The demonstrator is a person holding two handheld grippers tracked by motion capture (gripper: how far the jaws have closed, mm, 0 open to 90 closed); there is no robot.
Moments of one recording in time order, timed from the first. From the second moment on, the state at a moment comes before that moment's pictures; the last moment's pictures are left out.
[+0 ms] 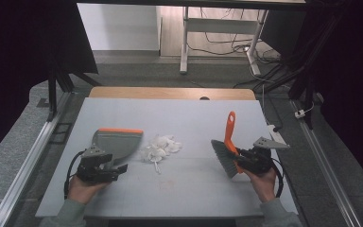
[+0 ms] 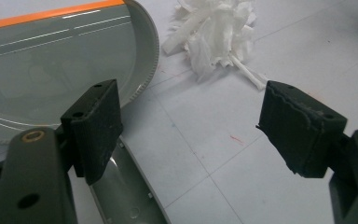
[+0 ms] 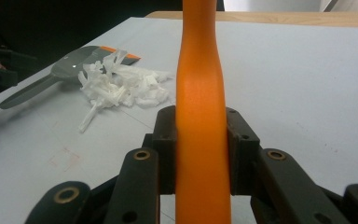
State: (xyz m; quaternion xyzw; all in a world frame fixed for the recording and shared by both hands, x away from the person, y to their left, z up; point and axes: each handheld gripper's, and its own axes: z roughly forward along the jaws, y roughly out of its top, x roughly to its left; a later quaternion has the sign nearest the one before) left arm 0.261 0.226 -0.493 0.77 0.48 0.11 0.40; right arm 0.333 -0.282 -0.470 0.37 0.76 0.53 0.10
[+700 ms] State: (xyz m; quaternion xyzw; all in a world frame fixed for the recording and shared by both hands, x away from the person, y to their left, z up) left arm 0.261 0.230 -0.490 0.77 0.49 0.11 0.40; right arm 0.333 -0.283 -0.470 0.37 0.76 0.53 0.10
